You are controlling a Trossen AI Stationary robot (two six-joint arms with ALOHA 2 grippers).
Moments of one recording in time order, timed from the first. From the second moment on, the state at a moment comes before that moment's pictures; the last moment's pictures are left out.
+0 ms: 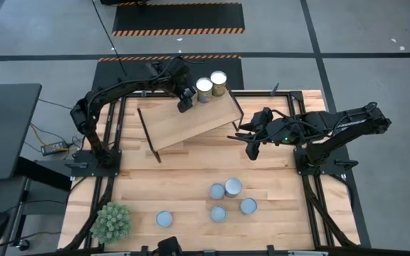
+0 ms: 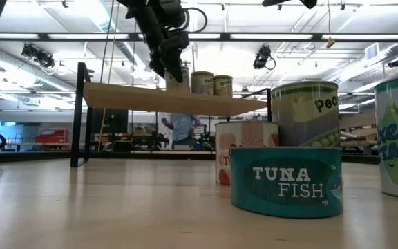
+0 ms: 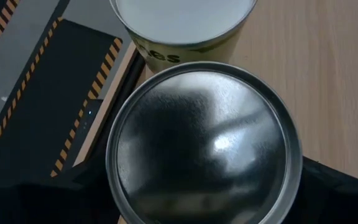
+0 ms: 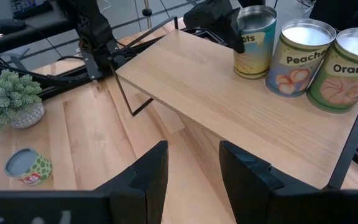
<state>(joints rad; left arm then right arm) 0.56 1.75 1.69 -0.93 0.00 0.20 0.22 1.17 1.25 -0.68 0.52 0.48</state>
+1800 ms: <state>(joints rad) 0.54 1.75 1.69 -0.83 -0.06 0.25 0.22 1.17 1.25 -0.64 0.52 0.50</state>
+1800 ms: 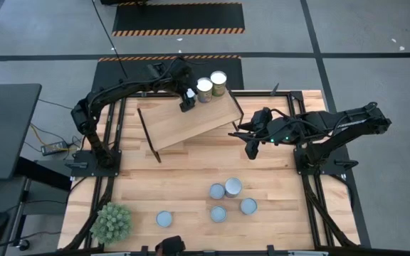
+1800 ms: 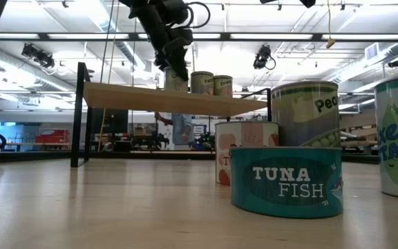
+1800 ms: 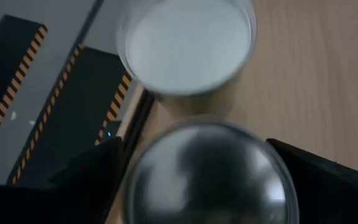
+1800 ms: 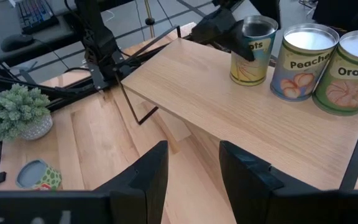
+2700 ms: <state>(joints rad) 0.56 1.75 2.02 -1.26 -0.01 0.24 0.22 1.17 1.25 -0.64 0.52 0.49</state>
